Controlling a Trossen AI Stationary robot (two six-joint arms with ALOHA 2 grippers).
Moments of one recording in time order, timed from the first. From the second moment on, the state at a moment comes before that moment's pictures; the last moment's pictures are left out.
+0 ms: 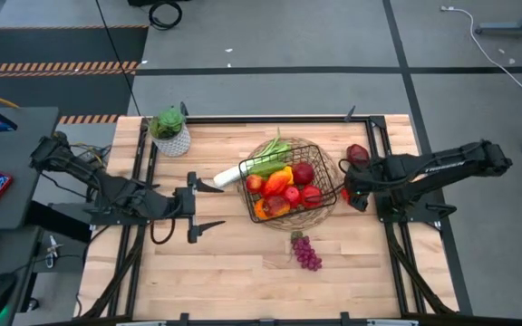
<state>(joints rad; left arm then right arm) -0.47 0.97 0.73 -0.01 -0.58 0.04 0.09 0.96 0.72 -1.23 0.32 0.63</state>
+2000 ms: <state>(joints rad) -0.53 0.97 0.75 -0.06 -0.74 -0.01 0.88 1.56 1.05 -1.08 0.49 1.28</state>
